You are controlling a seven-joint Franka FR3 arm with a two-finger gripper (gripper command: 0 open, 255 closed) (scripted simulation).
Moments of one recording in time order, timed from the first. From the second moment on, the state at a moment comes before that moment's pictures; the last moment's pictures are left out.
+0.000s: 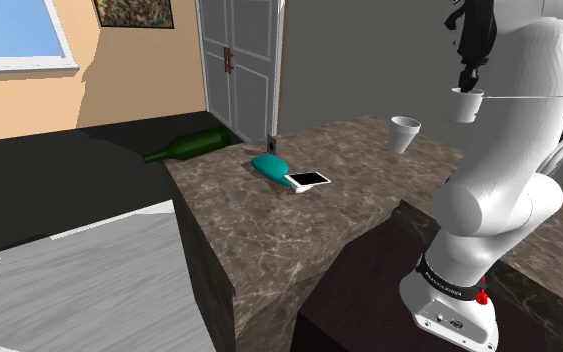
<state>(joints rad) -0.60 0.29 -0.83 -1.49 0.12 1.67 -1.72</state>
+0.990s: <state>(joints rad) -0.59 0.29 -0.82 -1.69 0.13 1.87 -1.72</state>
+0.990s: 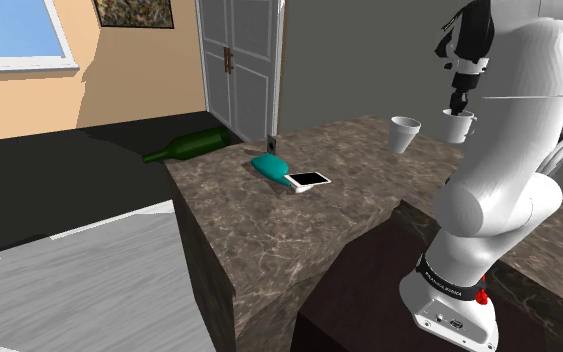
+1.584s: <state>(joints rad) -0.59 0.33 -0.81 -1.77 0.15 1.98 -1.73</state>
